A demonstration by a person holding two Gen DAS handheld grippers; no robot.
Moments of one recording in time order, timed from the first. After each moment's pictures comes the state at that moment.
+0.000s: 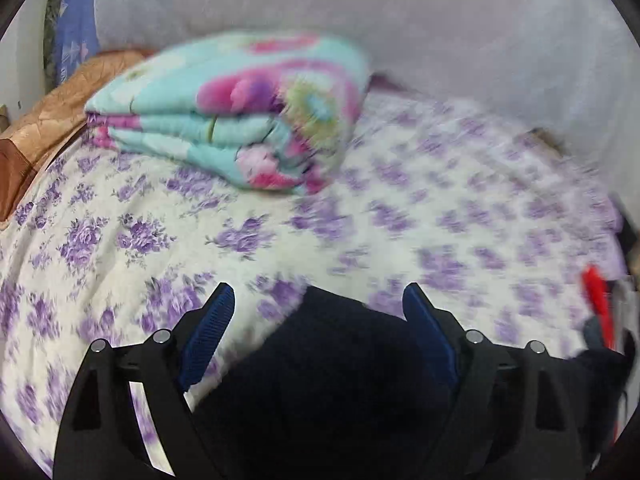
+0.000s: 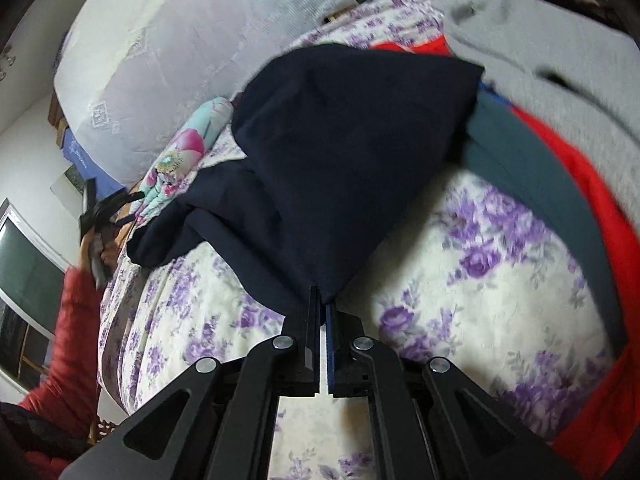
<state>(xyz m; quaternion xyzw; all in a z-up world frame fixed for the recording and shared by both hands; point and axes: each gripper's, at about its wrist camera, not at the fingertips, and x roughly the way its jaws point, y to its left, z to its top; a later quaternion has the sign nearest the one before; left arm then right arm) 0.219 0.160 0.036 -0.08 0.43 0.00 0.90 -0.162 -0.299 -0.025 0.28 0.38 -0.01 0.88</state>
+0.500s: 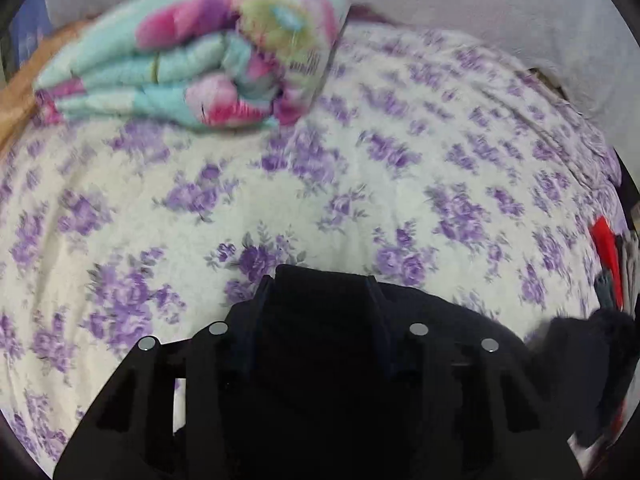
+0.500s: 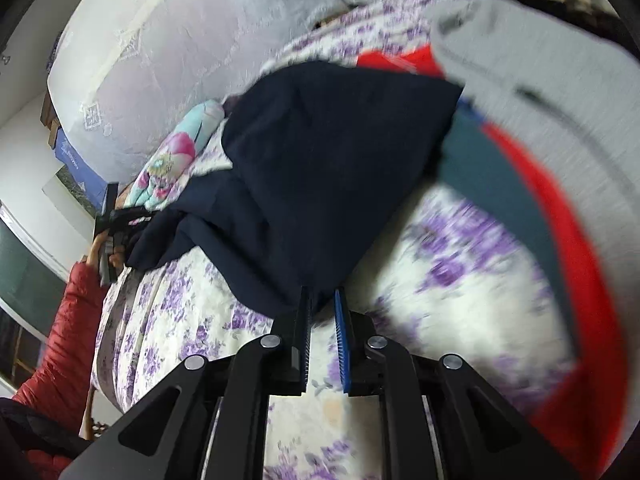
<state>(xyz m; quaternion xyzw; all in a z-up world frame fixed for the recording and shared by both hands) 0.226 0.154 0.001 -0.05 0.47 -0.07 0.88 -0.184 -0.310 0.006 0.26 0.35 -0.04 0.90</state>
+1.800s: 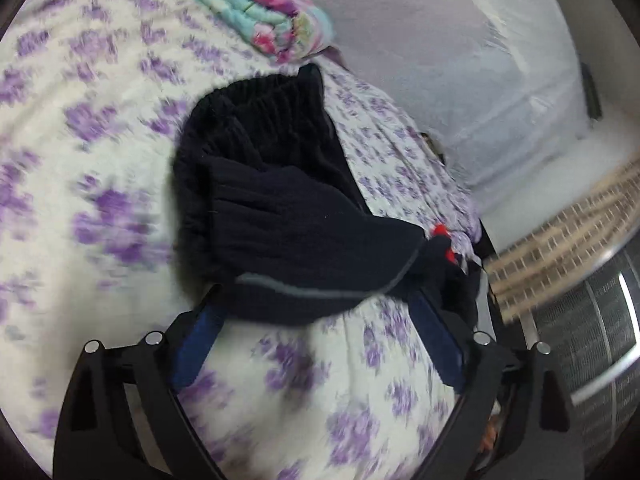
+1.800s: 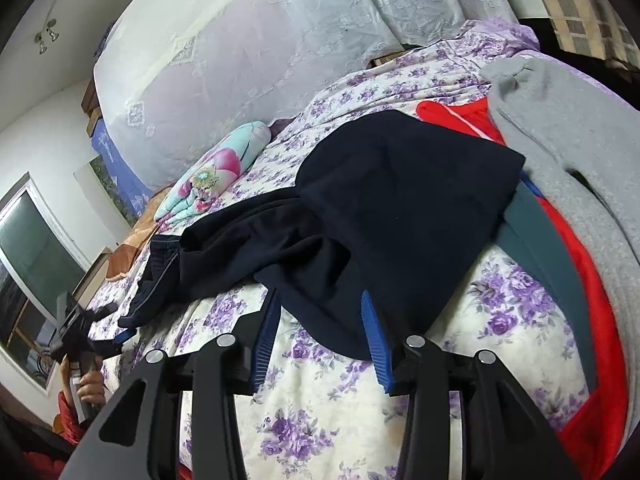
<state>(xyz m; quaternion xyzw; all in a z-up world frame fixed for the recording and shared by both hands) -0.040 0.171 -0.018 -0.35 0.39 -0.17 0.83 -0.165 -0.278 0.033 0.22 0.31 0.03 0.93</state>
